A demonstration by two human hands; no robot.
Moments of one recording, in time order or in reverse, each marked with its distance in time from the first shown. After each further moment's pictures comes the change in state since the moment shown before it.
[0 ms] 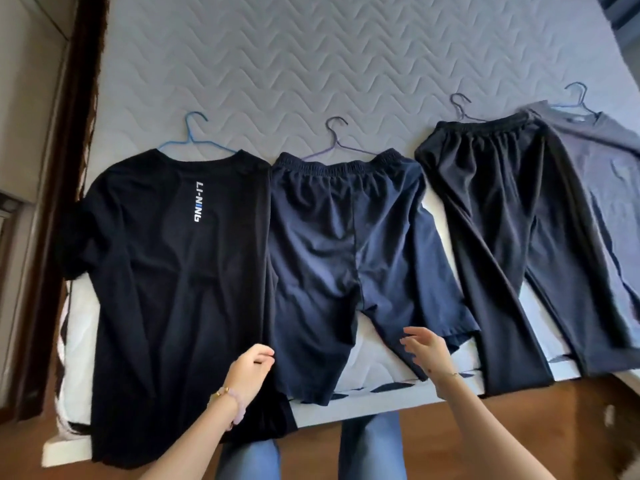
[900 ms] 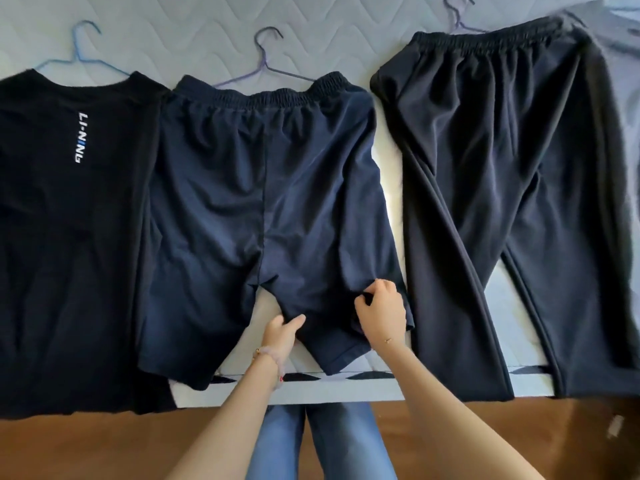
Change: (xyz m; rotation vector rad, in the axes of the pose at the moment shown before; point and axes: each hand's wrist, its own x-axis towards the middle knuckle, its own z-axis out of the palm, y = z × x) left_hand 0.068 0.093 0.274 -0.462 0.116 -0.286; right_hand 0.130 0.036 -0.074 -0.394 0.043 -0.296
